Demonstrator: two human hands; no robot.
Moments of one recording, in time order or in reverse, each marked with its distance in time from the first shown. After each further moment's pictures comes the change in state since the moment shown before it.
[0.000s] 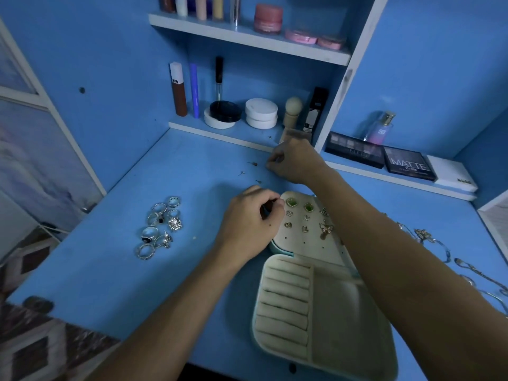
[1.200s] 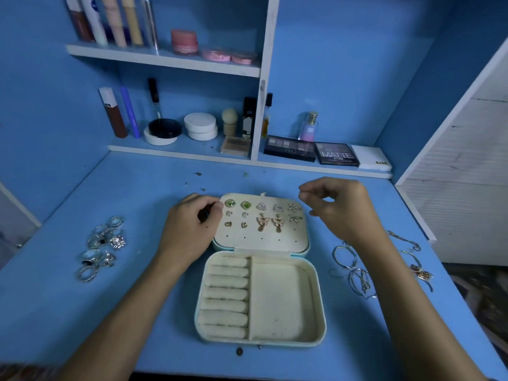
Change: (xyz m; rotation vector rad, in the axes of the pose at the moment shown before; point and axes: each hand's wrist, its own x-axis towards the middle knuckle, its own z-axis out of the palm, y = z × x) left_hand -0.003 0.003 -0.003 0.025 -0.009 -0.032; right_hand -0.200 0.056 -0.055 0.555 0.432 0.291
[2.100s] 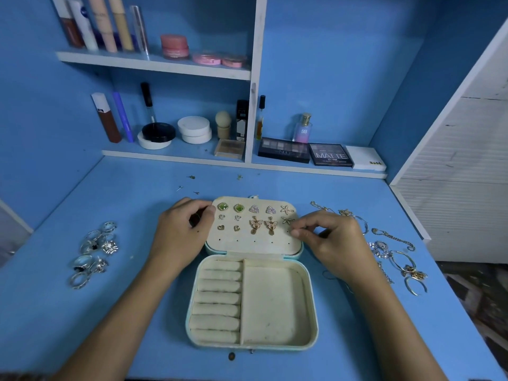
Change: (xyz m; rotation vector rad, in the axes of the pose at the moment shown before) left_hand -0.002 0.000 0.001 -0.021 -0.007 -0.060; right_hand -0.041 0.028 0.010 0.098 -0.055 -0.082
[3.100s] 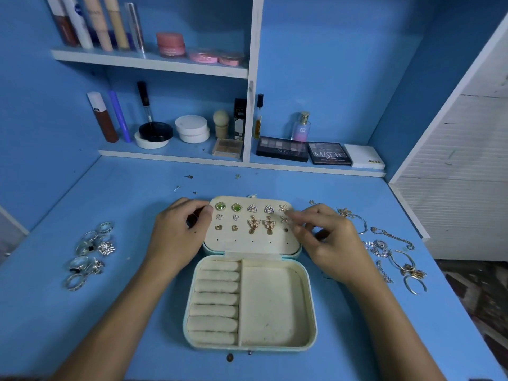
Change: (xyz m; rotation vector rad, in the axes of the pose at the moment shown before) left_hand -0.001 0.000 0.000 0.014 0.012 0.011; right_hand -0.002 0.001 0.003 -0.003 0.002 -0.022
